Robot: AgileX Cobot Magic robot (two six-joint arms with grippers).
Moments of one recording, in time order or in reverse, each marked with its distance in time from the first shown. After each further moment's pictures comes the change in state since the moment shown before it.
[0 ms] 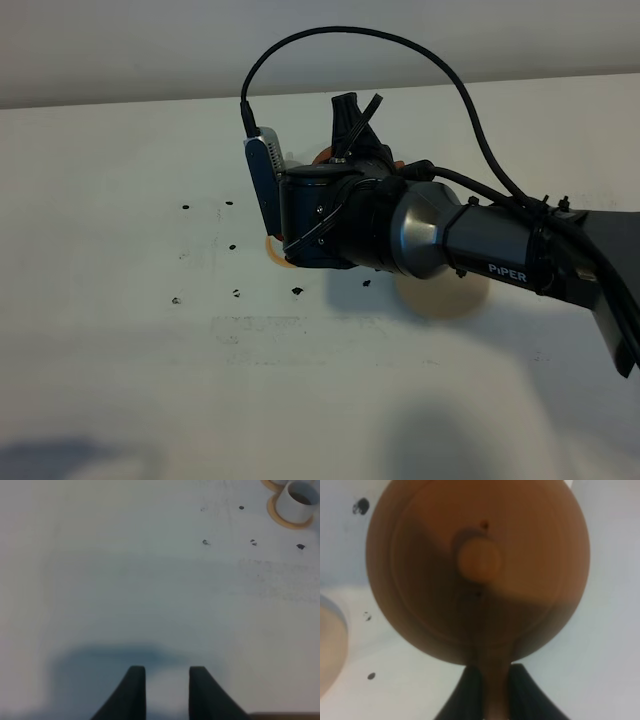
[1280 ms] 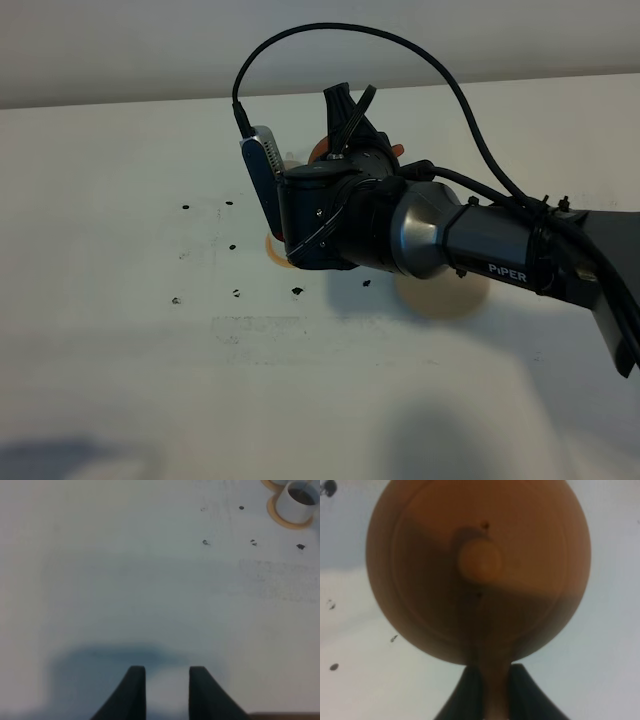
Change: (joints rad) left arm 0.000 0.000 0.000 0.000 0.000 0.000; right arm 0.000 0.000 0.000 -0.073 0.001 -0.035
